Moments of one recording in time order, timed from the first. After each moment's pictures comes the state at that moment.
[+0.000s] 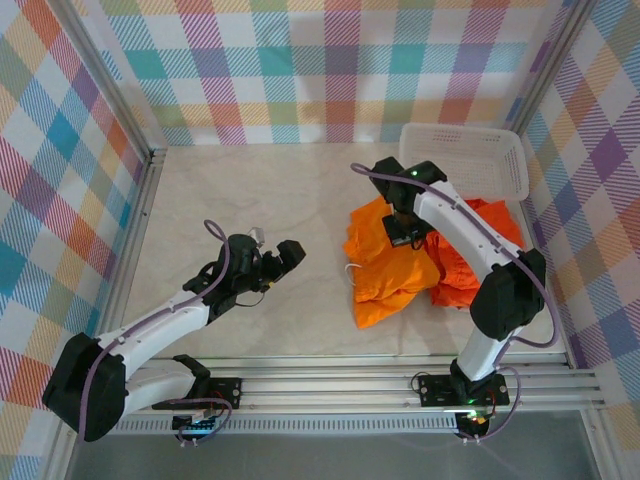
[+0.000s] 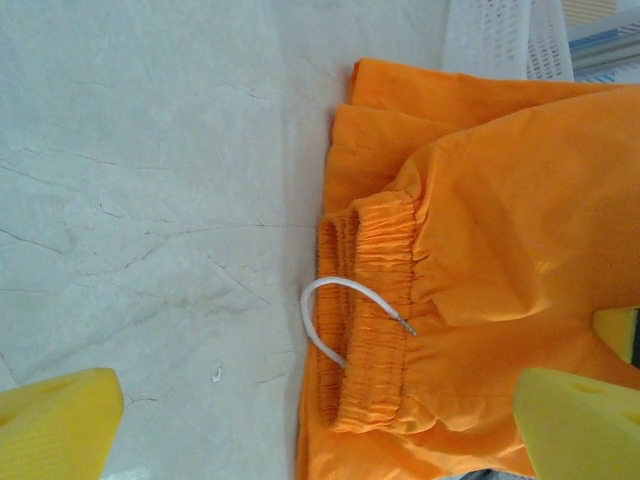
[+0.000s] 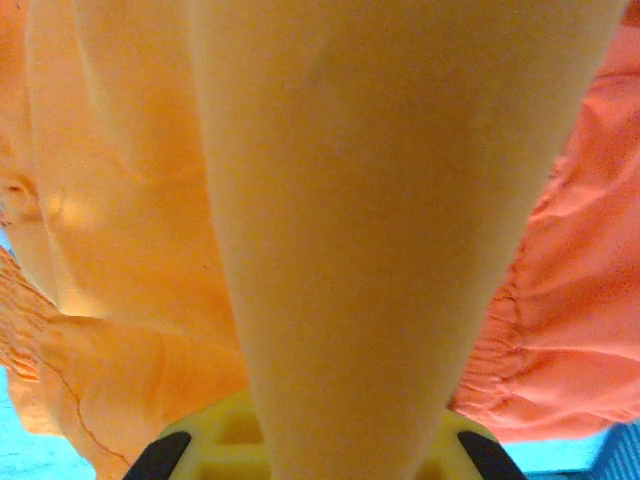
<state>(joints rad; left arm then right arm) -0.55 1.12 0.57 -0.03 0.20 -1.08 0.51 1.72 1.67 -1.44 0.29 0.25</state>
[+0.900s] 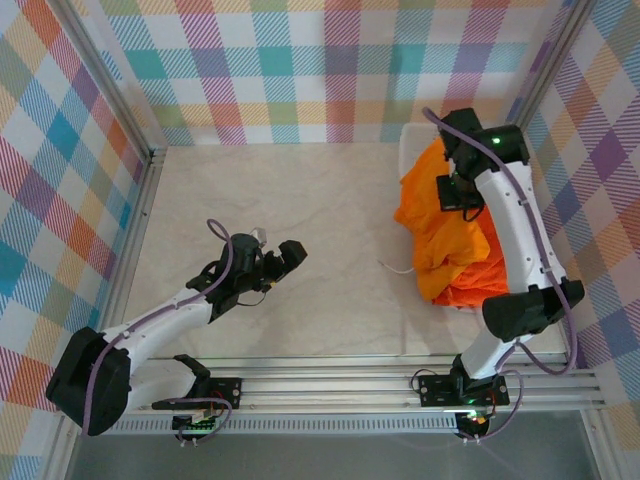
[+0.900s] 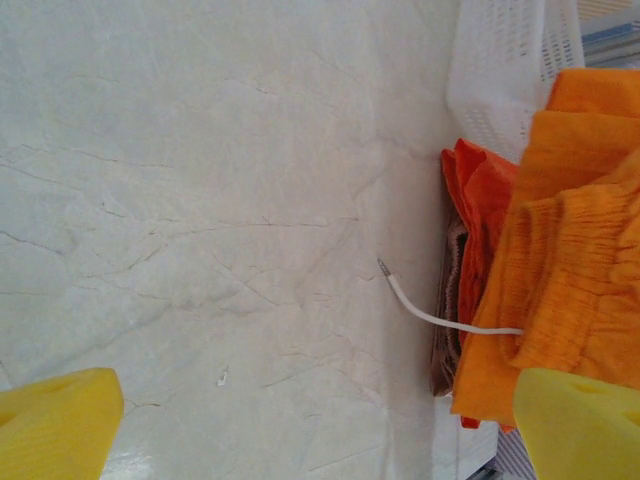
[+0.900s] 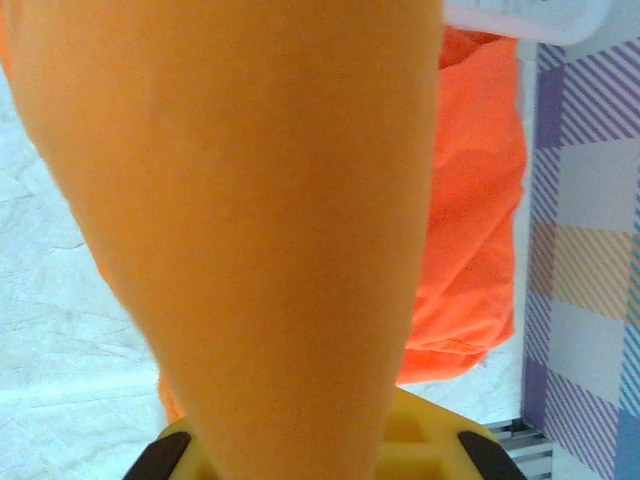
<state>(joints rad) -0.55 1.16 0.57 0.00 0.20 -1.08 0.23 1.66 2.06 -1.69 0.30 0.16</state>
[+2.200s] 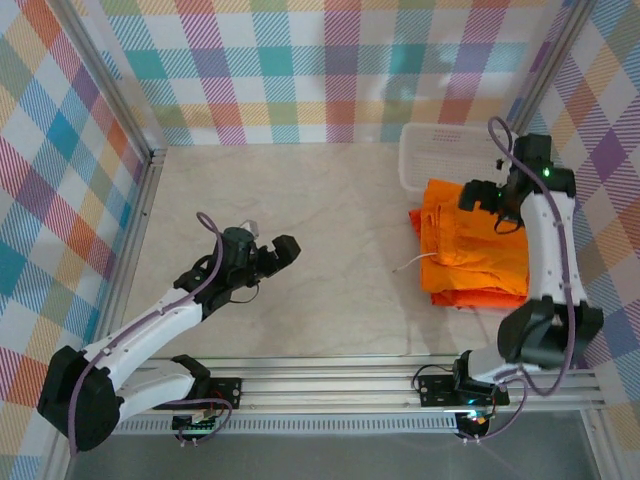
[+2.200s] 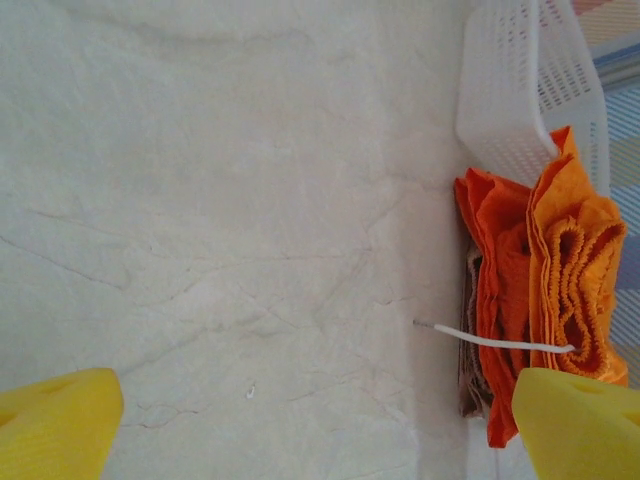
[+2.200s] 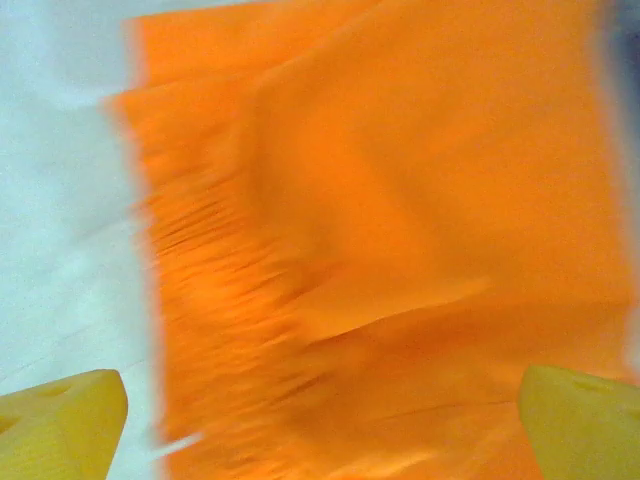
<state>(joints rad) -0.55 1.06 0.68 -0.23 0.08 -0.97 -0.16 1.42 1.50 -1.14 -0.17 0.14</state>
